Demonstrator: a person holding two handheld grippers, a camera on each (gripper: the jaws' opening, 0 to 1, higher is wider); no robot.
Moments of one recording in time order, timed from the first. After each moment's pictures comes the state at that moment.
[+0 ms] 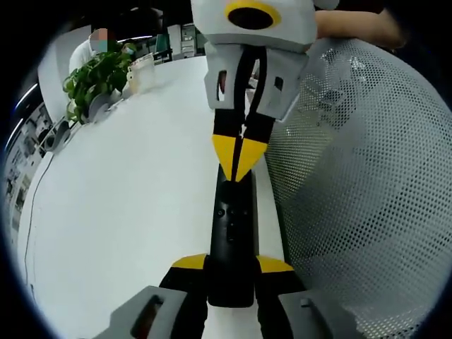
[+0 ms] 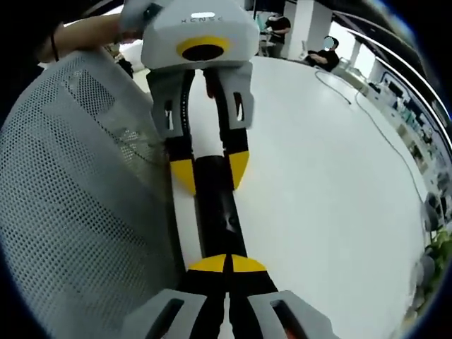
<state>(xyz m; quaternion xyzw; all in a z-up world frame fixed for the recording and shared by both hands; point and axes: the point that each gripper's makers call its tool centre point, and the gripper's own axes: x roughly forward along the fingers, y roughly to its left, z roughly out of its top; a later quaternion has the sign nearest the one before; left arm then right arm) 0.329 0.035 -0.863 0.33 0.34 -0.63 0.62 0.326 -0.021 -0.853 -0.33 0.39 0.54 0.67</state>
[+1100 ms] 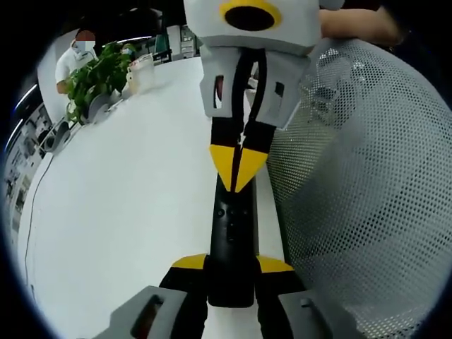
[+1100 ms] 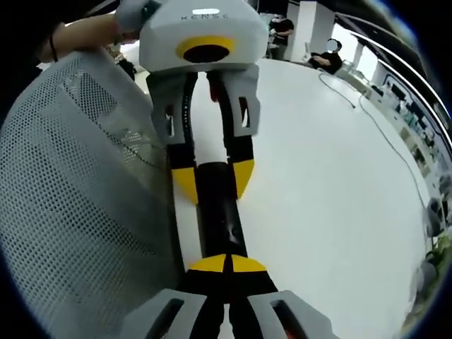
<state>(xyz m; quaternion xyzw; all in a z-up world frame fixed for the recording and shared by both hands) 0.330 0.035 -0.863 0.33 0.34 -0.63 0.62 0.327 -0.009 -0.855 -0.33 0.39 0.55 0.66</state>
